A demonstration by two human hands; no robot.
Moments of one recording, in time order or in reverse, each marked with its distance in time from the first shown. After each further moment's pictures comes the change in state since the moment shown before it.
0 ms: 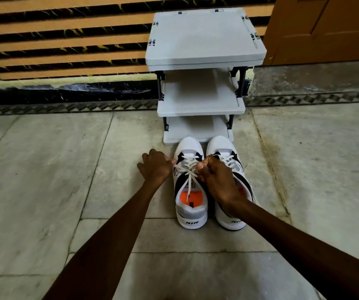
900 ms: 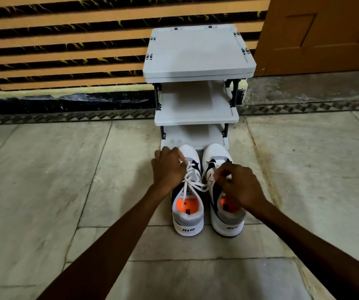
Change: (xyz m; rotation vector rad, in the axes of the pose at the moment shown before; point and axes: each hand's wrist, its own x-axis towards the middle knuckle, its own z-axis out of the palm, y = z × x) left_hand -0.027 0.037 -0.009 -0.023 0.040 0.316; right_hand 0.000 -0.003 -0.059 -0.543 0.044 0.021
